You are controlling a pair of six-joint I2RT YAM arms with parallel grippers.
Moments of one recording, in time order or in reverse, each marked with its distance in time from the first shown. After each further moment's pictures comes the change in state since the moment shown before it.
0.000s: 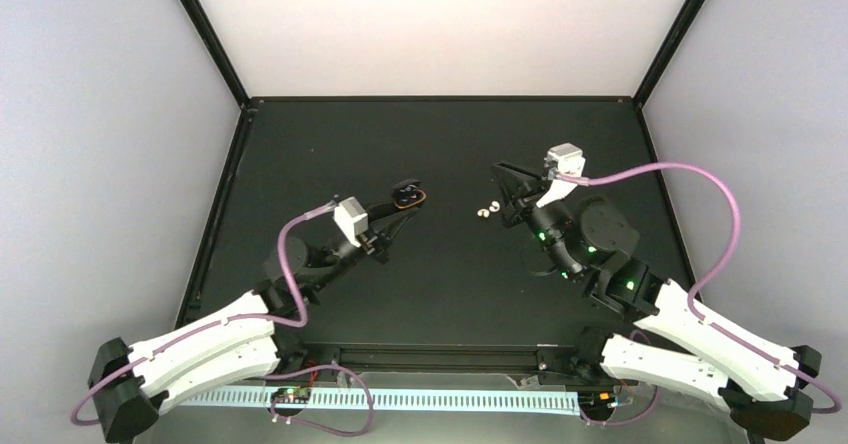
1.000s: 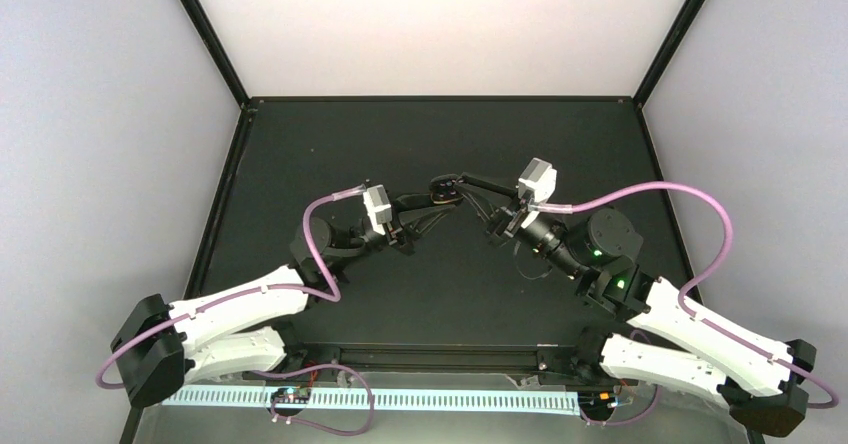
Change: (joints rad) left arm 0.000 0.341 0.121 0.353 0.277 -0.089; right arm 0.016 0.003 -0.021 0.218 -0.468 -0.279
